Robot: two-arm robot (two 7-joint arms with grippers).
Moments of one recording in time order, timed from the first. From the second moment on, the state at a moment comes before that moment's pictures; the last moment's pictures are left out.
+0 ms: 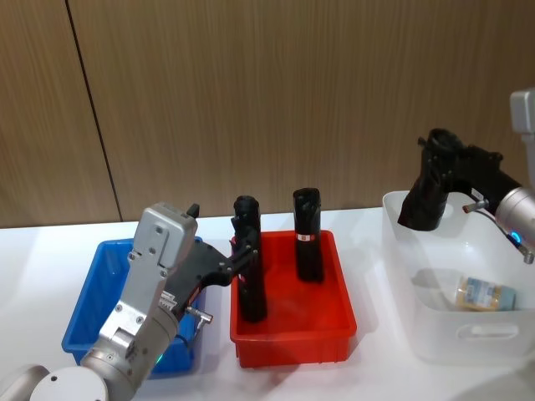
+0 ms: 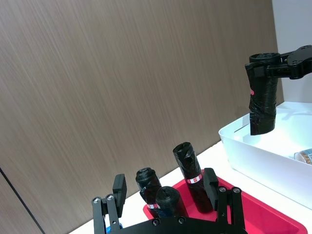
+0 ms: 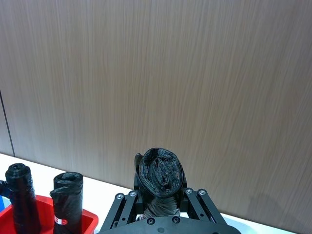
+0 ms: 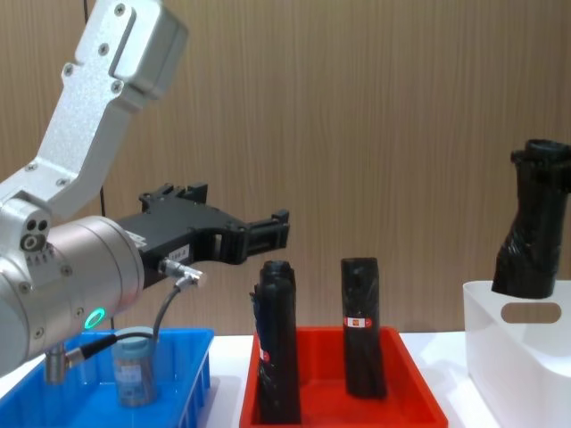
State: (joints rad) left arm -0.24 0.38 0.45 -1.63 -0.20 0.01 -0.01; right arm 0.50 0.28 -0.14 -1.25 0.19 0.13 0.28
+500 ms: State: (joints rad) left arm -0.24 0.38 0.45 -1.63 -0.20 0.01 -0.01; right arm 0.50 0.28 -0.14 -1.25 0.19 0.14 0.28
